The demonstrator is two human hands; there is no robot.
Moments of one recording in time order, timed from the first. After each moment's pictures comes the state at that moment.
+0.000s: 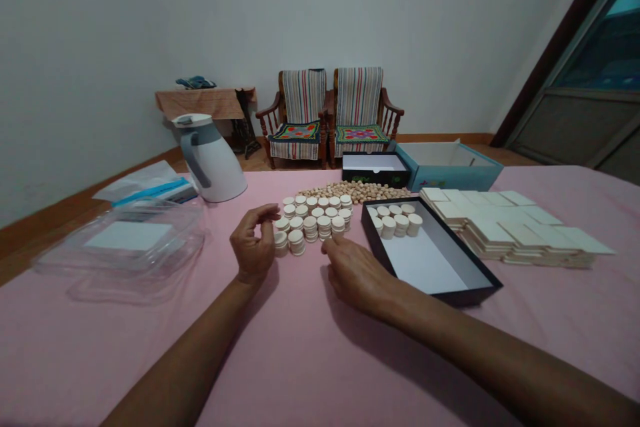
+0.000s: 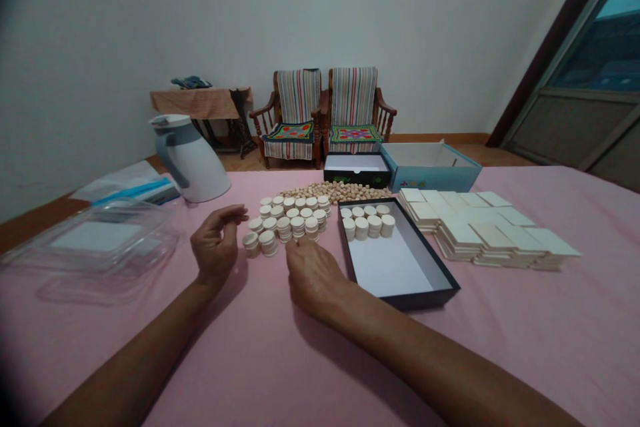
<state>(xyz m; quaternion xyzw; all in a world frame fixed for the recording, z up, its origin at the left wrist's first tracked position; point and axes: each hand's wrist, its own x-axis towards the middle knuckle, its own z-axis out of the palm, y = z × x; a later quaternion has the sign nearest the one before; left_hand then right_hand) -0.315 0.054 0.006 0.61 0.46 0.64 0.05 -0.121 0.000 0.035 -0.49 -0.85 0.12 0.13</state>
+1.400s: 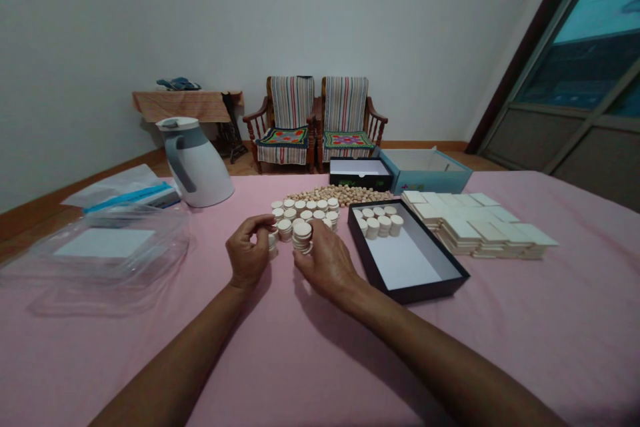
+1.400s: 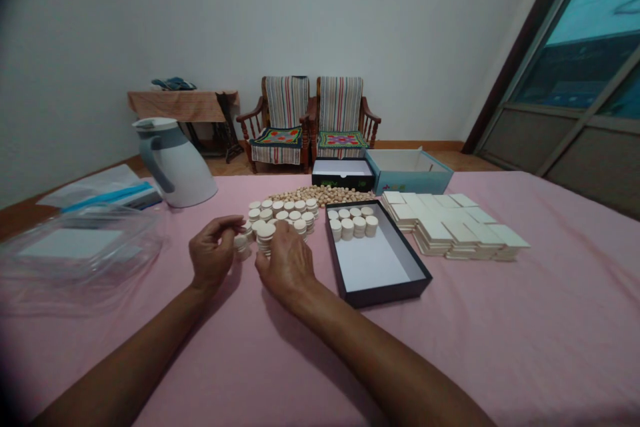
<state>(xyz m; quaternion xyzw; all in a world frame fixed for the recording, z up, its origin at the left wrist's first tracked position) -0.311 0.056 -0.007 0.60 0.48 0.63 0.10 -0.151 0.003 0.039 -0.59 -0.74 0.15 0.30</state>
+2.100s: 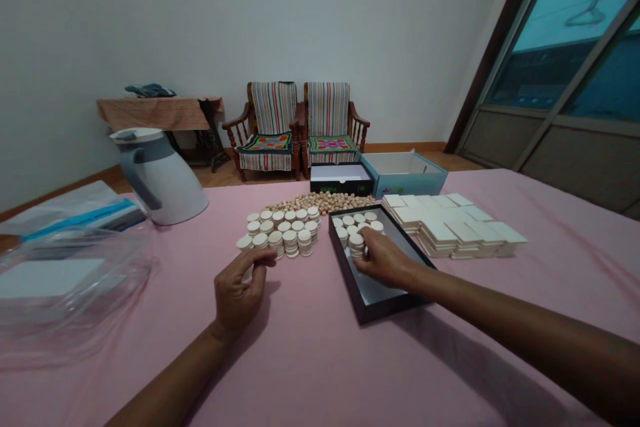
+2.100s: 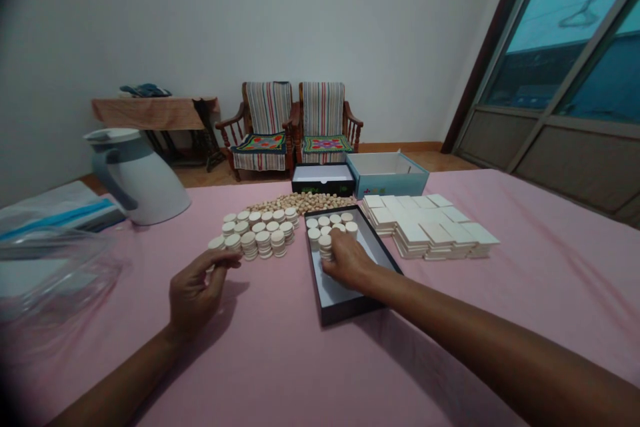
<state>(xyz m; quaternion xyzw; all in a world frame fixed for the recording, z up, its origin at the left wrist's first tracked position) -0.282 0.028 -0.006 0.72 0.40 0.56 0.07 -0.009 0.024 0.024 -0.63 -0.76 0.11 0.15</state>
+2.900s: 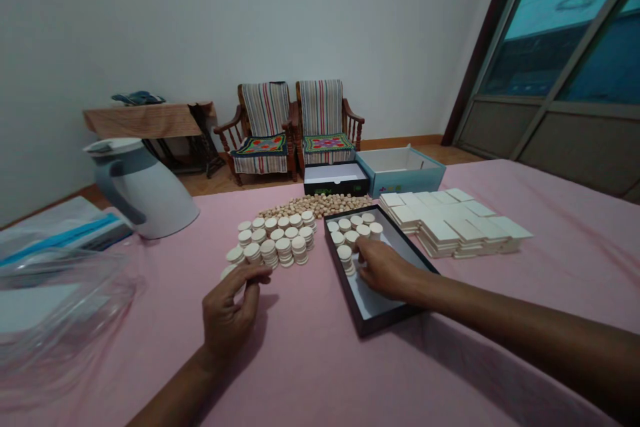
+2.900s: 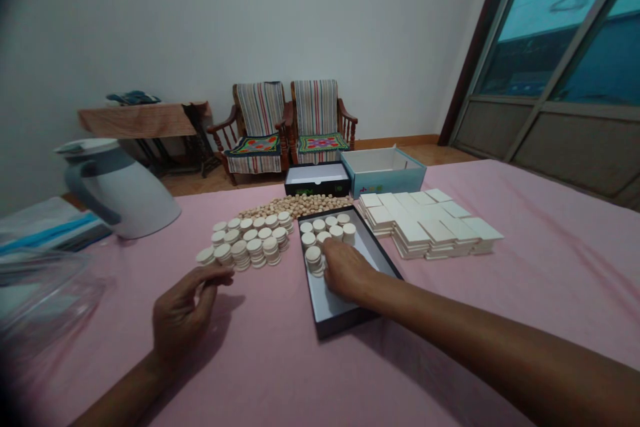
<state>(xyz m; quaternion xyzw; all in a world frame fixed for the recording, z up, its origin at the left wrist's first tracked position) -0.278 0.025 -0.005 0.74 0.41 0.53 0.07 -0.005 0.028 0.020 -0.63 -0.76 0.15 0.10</state>
